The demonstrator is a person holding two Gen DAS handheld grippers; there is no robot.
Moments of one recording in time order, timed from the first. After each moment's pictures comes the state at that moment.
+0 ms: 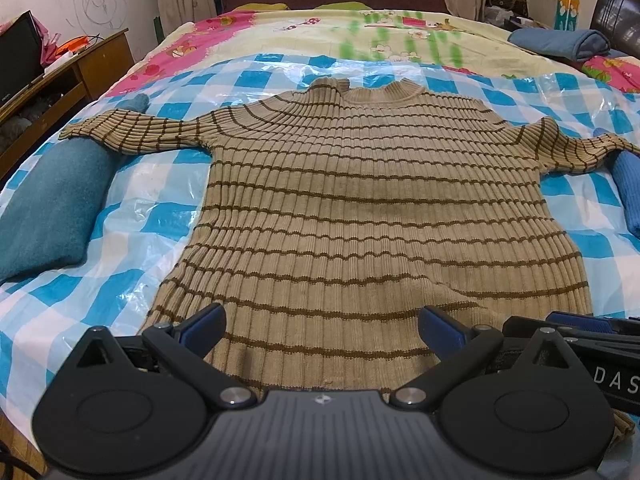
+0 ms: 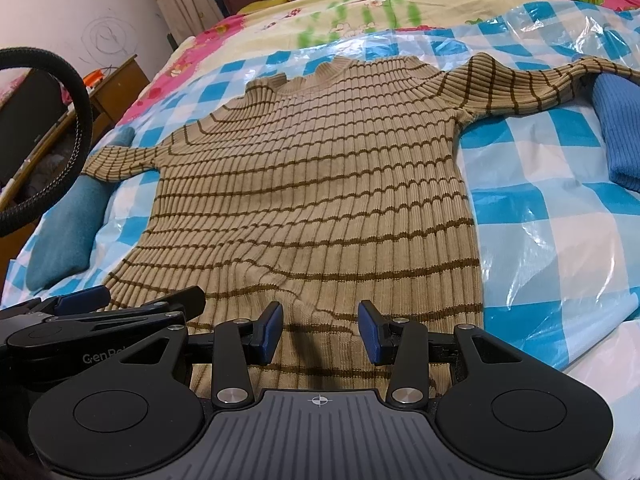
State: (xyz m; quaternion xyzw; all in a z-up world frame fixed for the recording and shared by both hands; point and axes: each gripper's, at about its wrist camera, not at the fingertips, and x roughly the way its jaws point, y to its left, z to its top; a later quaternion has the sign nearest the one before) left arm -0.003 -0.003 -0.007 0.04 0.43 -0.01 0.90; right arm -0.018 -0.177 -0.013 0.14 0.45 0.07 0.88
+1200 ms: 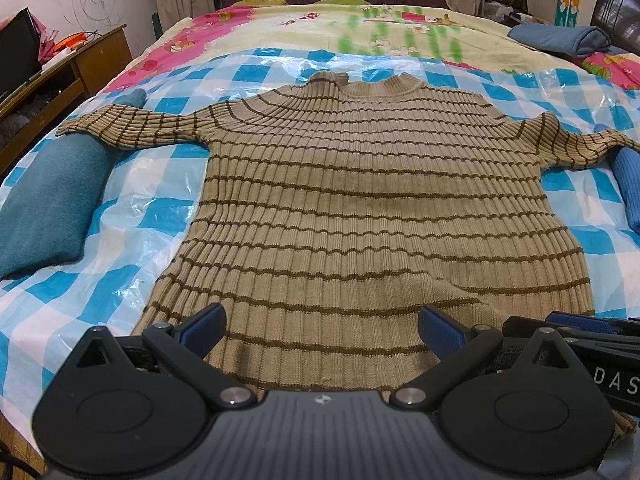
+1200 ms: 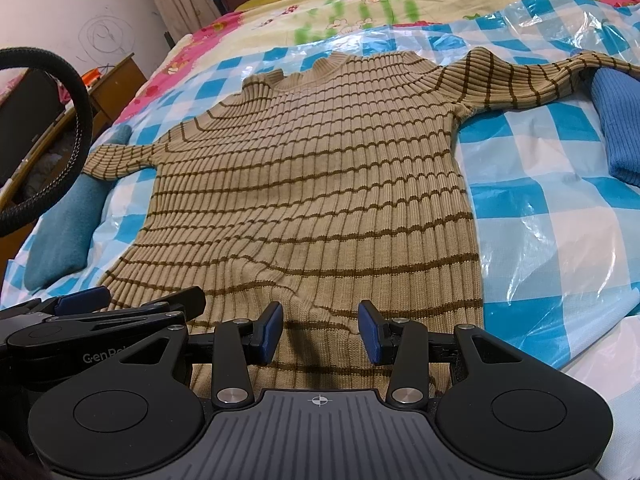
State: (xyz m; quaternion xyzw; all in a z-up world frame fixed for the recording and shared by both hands) left arm -0.004 -0.005 -0.010 0.04 0.44 -0.01 0.90; right arm -0.018 -0.177 -0.016 0.14 0.46 0.07 0.87
